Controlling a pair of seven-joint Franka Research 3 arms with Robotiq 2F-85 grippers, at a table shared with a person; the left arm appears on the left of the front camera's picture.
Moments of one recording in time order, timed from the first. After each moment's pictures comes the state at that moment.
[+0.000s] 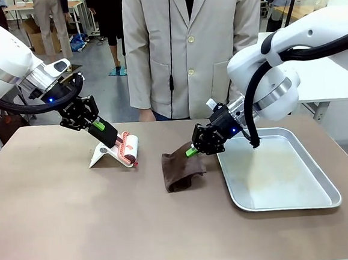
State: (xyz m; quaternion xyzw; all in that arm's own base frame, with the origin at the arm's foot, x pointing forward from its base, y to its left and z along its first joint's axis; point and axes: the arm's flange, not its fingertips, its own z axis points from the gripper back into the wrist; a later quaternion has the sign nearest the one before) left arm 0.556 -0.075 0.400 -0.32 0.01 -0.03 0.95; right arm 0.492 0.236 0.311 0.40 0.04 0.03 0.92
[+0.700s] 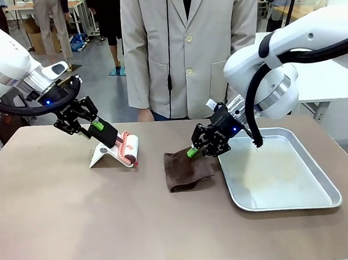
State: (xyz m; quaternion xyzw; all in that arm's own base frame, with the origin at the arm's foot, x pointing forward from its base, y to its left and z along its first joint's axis) left arm 0.554 -0.066 0.395 -0.31 0.01 -0.03 0.95; right arm 0.491 0.237 0.315 0.36 0.04 0.03 0.93
